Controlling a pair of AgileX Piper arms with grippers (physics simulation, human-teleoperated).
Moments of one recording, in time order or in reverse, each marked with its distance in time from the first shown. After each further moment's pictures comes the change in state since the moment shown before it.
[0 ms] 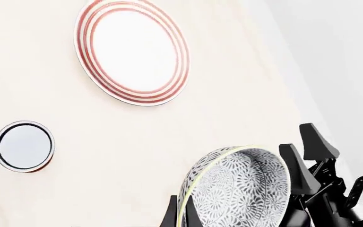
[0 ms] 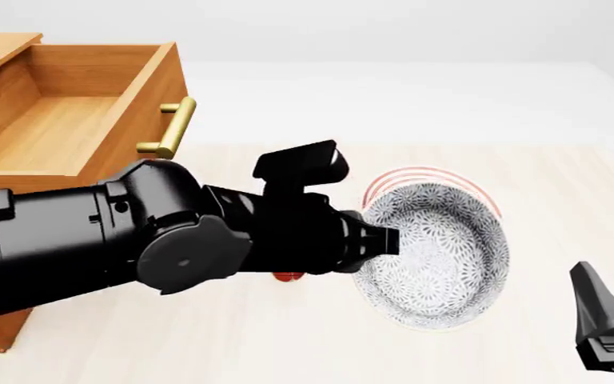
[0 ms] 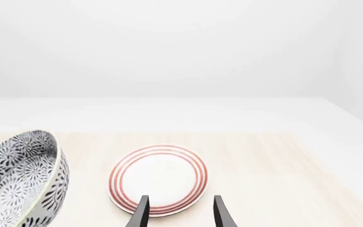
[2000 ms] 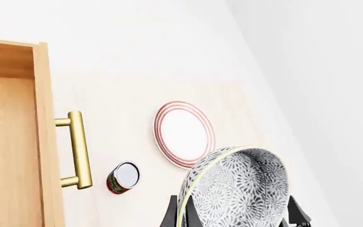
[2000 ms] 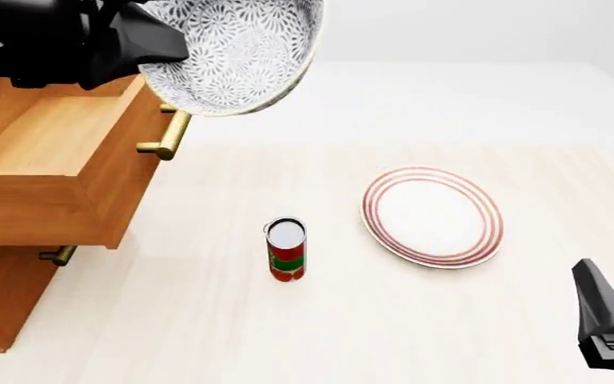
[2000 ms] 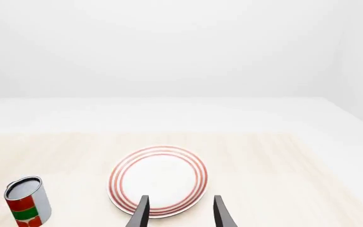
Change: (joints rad) left arm 0.396 -0.349 -0.308 0.441 0.103; right arm 0.000 0.005 -0.017 0.012 0.000
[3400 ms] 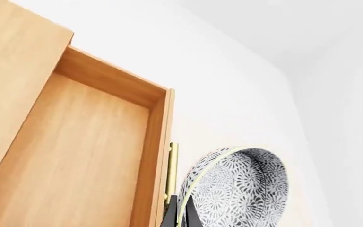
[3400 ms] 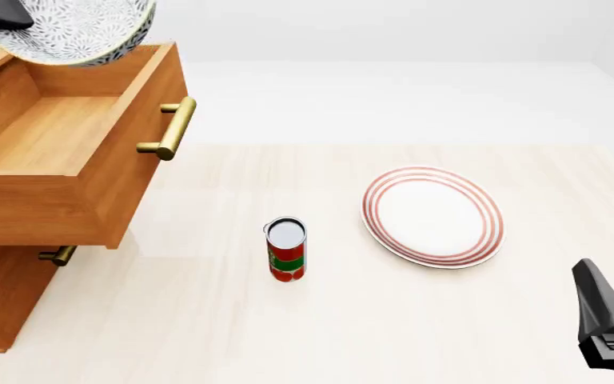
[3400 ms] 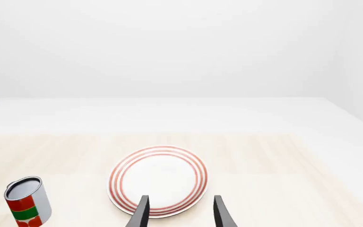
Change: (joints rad) left arm 0.423 -0.083 0.004 0.049 -0.014; right arm 0.000 0.000 0.000 0.000 0.000
